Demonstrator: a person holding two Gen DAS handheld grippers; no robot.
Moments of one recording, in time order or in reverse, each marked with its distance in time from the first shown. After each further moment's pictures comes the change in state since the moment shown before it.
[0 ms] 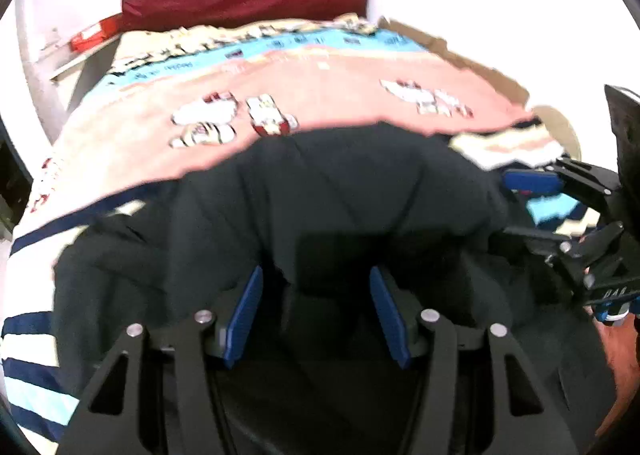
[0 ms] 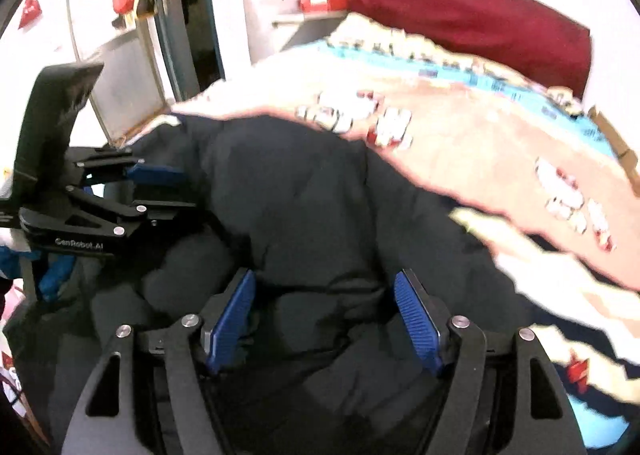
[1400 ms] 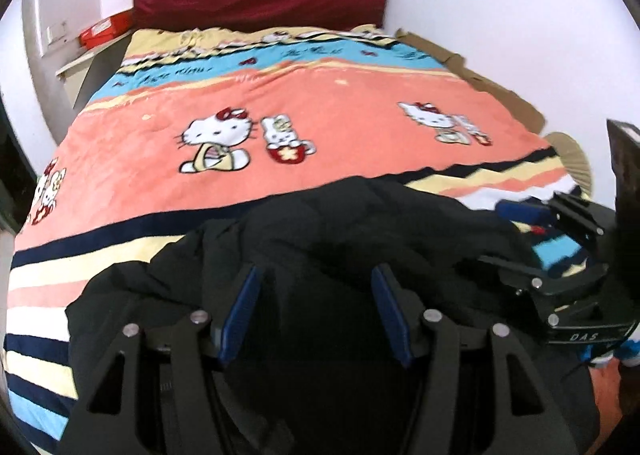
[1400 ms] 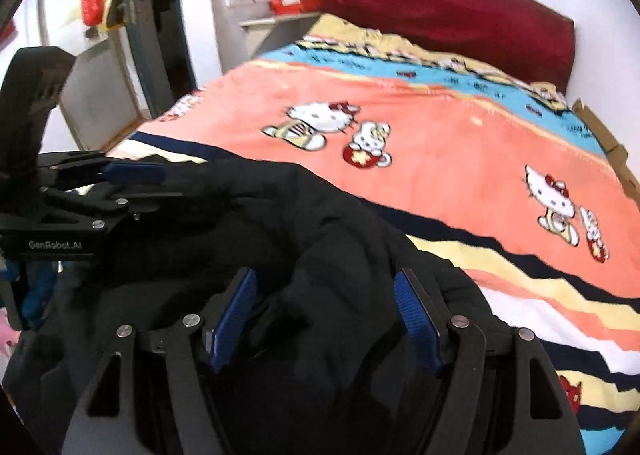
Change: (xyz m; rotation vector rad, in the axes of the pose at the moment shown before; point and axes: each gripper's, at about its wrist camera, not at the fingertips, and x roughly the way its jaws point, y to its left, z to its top) left arm 0.010 0.012 0.044 -0.022 0.005 0.009; right arm 0.027 -0.004 0.032 0.052 0.022 -0.062
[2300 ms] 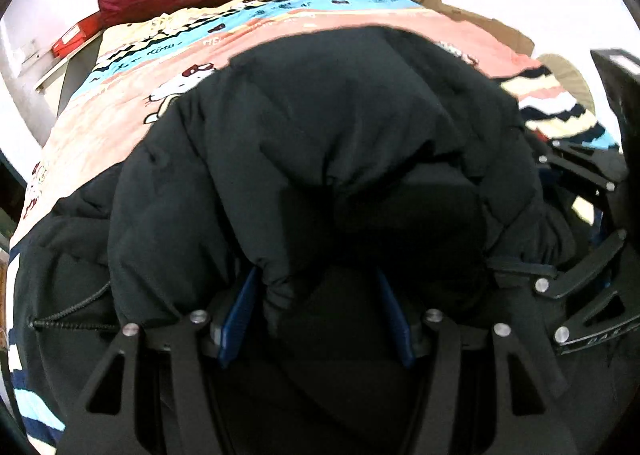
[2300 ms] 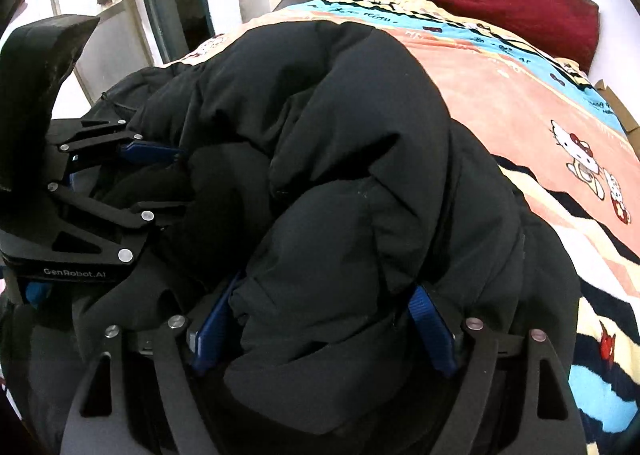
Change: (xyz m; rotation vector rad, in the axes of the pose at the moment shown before) left arm 0.043 -0.042 -0.070 0.104 0.122 0.036; right arm 0.030 0.012 -0.068 -0.031 0.147 0.052
